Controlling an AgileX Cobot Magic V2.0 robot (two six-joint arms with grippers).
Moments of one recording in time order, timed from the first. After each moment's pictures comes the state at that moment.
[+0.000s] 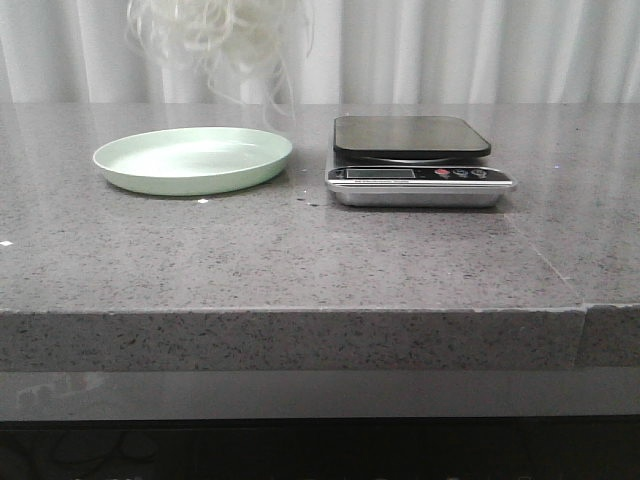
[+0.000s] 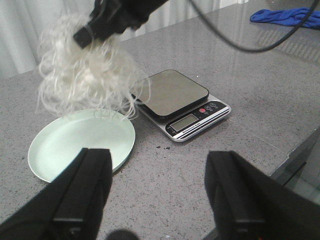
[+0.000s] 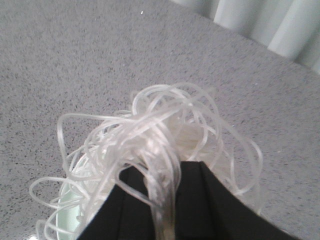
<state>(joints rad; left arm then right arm) -0.70 0.64 -0.80 0.06 0.52 0.00 0.63 2.00 -2.14 0.04 0.74 -0.05</state>
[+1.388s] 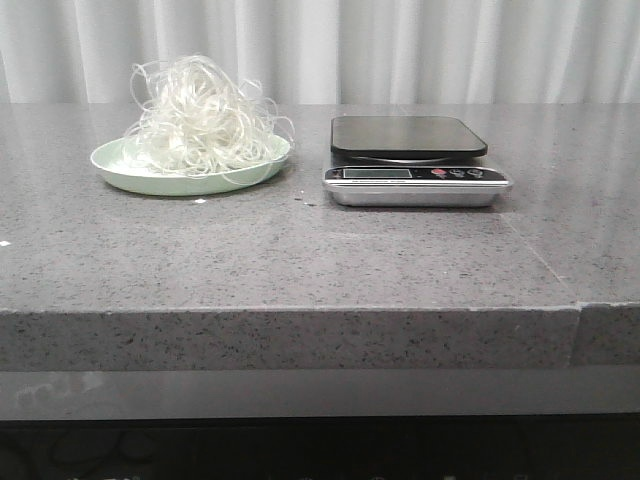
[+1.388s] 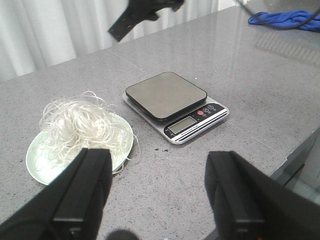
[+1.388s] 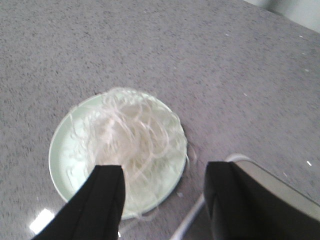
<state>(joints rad) -0.70 0.64 -0.80 0.06 0.51 0.00 0.57 1.82 -2.03 0.03 0.94 0.00</state>
